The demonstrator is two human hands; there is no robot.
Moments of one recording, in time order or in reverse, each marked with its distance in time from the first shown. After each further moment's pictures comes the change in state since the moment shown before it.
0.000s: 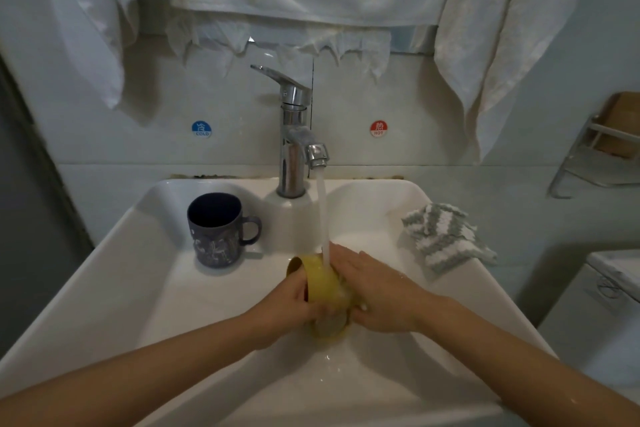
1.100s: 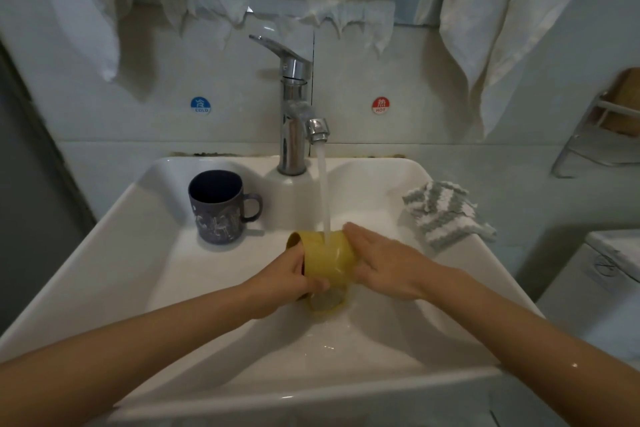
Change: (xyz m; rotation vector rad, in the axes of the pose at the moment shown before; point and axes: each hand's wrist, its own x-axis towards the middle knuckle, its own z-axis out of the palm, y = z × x) left_hand -0.007 0.008 -0.003 -0.014 -0.029 -0.085; right_hand -0.008 0.004 -0.009 0.085 -0.076 0.187
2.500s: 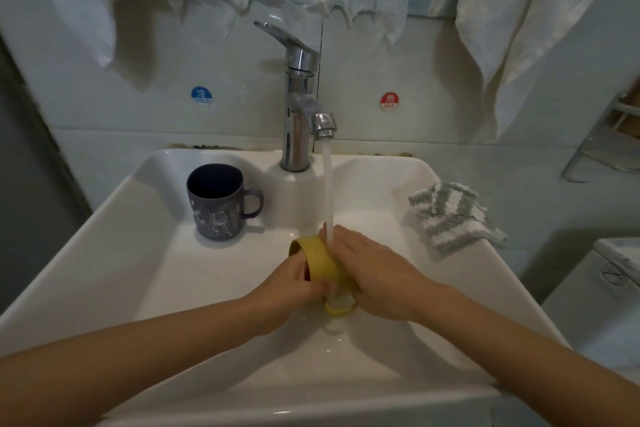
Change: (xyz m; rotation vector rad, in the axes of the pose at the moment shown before) left_hand 0.005 -0.017 0.007 -0.168 0.041 0.070; right_hand 0.011 -0.010 0.013 -0.167 0.079 -0.149
